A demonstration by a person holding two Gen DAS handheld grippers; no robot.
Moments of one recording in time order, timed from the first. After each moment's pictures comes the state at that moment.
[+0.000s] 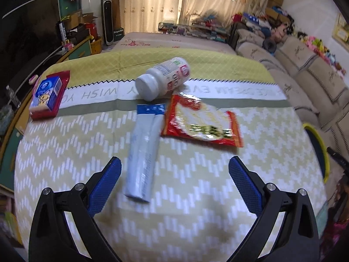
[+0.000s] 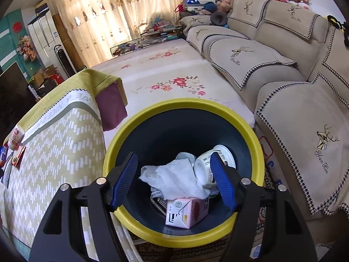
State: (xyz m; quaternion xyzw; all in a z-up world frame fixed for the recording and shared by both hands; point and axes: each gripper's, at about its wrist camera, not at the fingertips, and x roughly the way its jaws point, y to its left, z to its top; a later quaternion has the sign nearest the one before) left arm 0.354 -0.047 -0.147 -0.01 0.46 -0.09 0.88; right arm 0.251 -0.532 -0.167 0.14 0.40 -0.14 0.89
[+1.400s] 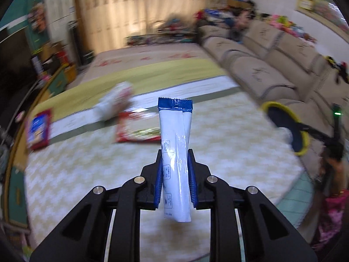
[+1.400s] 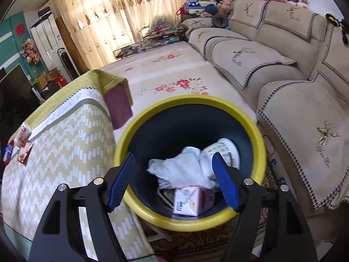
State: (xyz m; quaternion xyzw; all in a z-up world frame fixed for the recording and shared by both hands) left arm 0.286 -0.124 -0.082 0.06 0.42 -0.20 0.88; right arm 0.228 -0.516 -0.162 0.15 0.39 -0.14 0.90
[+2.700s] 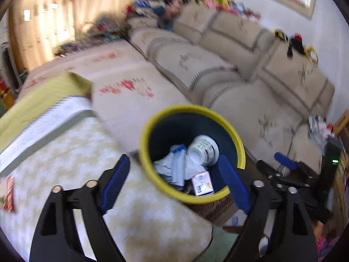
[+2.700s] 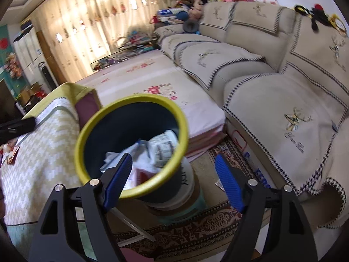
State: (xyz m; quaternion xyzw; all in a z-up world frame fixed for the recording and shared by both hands) left arm 0.288 -0.391 -0.092 0.07 0.41 -0.36 0.83; right arm 0.148 -0.561 -0.159 0.16 0.37 -0.20 0.89
